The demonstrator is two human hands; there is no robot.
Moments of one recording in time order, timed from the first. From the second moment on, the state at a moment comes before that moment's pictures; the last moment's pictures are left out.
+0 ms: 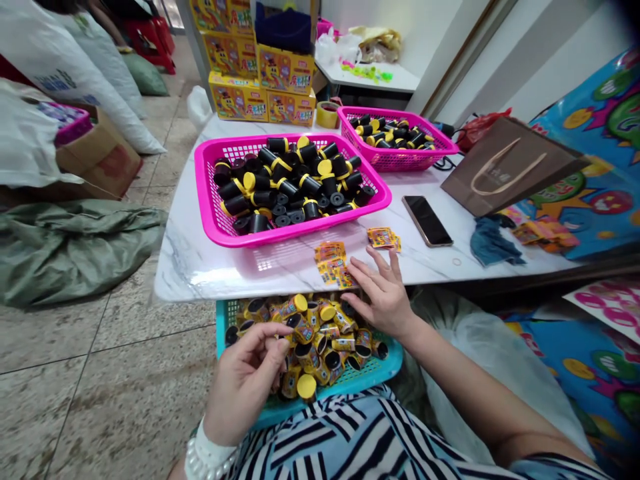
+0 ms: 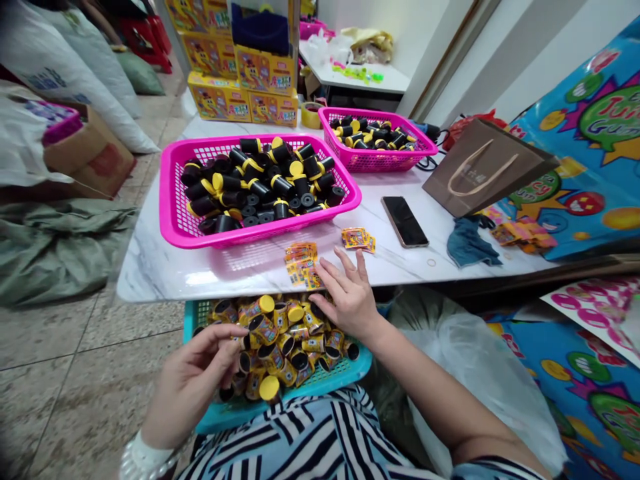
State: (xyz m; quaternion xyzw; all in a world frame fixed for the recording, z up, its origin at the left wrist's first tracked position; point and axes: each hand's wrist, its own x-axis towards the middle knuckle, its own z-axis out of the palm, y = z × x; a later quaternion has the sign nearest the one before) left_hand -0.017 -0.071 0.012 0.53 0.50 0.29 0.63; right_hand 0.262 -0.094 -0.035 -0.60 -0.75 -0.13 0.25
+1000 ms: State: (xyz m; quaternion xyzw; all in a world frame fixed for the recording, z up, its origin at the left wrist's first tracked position) left_hand 0.006 -0.056 0.003 0.59 0.42 0.27 0.63; right_hand 0.281 -0.062 -0.006 -0.64 -0.74 0.07 0.20
